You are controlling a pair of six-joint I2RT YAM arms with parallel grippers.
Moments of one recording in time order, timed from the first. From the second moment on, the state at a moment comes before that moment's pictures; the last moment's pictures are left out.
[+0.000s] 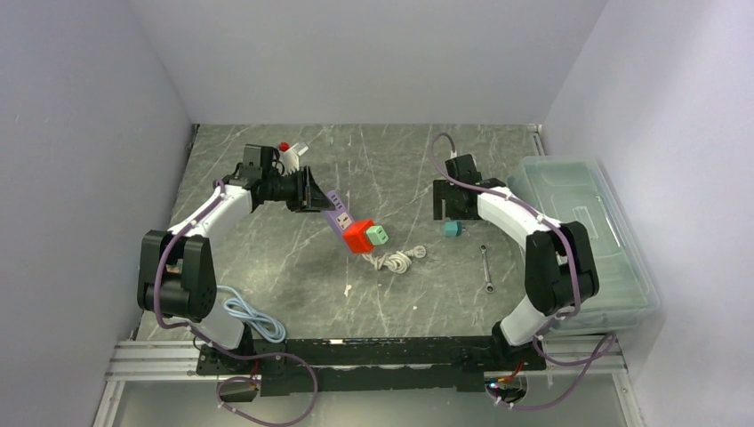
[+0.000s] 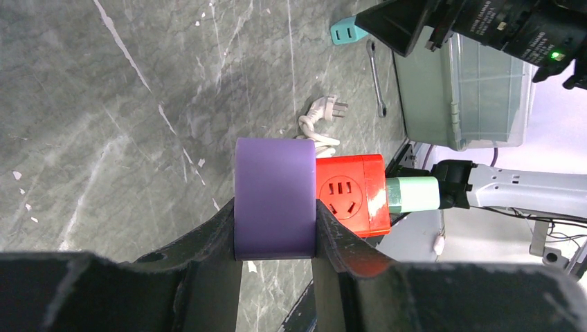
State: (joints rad) left arm -0.16 1.57 1.09 -0.33 0.88 -0.36; right arm 0.30 1.63 1.07 -0.49 0.21 0.27
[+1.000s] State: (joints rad) left arm -0.09 1.73 1.16 -0.49 0.81 -0.30; right arm 0.53 1.35 0.88 -0.09 -0.56 0.21
